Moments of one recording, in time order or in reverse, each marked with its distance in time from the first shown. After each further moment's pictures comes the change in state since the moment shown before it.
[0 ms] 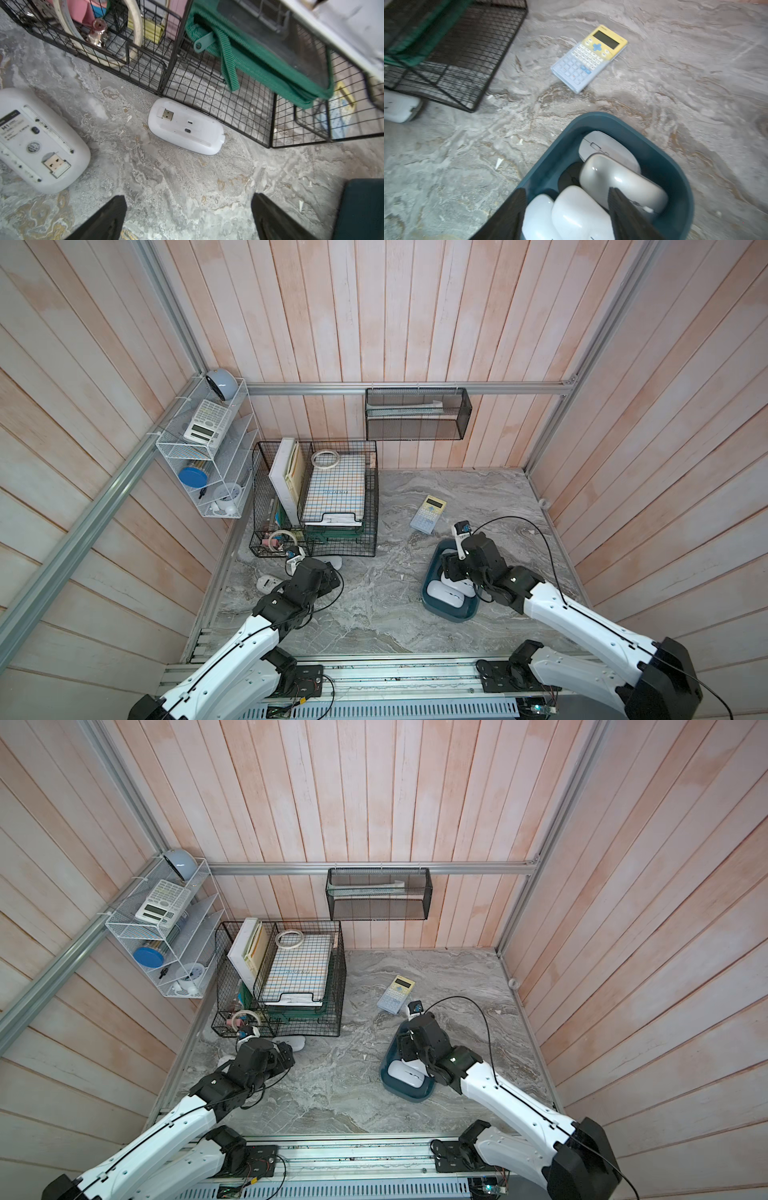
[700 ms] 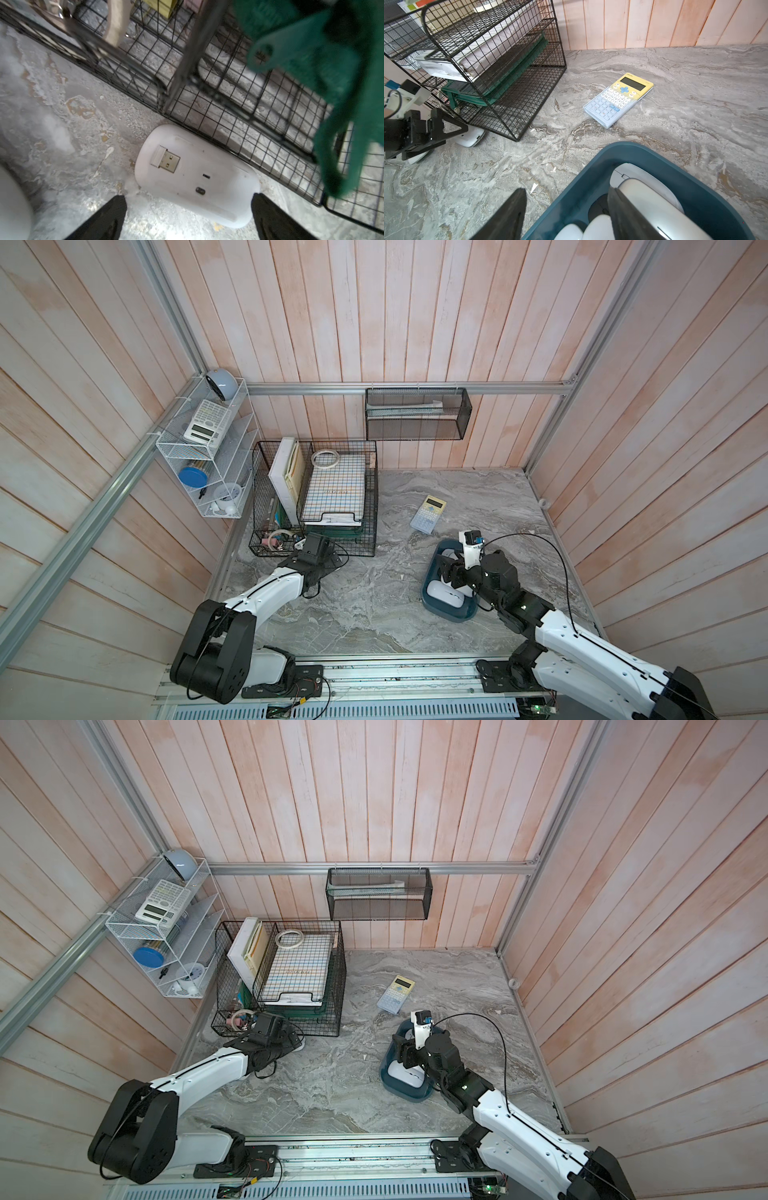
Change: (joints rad) left arm 0.182 0.507 0.146 0.196 0.116 0.021; right arm 0.000 -0.144 -0.175 0.328 -0.080 0.001
